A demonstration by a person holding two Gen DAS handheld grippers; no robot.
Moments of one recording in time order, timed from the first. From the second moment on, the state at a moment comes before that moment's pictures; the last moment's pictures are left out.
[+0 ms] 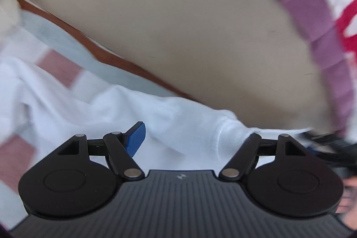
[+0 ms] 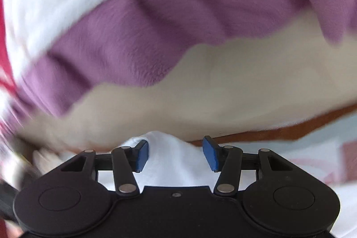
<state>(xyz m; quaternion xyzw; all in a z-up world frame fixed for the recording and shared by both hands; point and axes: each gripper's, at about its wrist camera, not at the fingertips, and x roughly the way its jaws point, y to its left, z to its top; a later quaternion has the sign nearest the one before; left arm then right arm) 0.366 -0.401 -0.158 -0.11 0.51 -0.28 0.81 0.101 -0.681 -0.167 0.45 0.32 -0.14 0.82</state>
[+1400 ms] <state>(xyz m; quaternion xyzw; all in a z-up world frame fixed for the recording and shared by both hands) 0.192 -0.579 -0.100 0.30 0.32 -0.39 0.81 -0.237 -0.725 -0.188 0.43 0.27 -0.38 0.77</state>
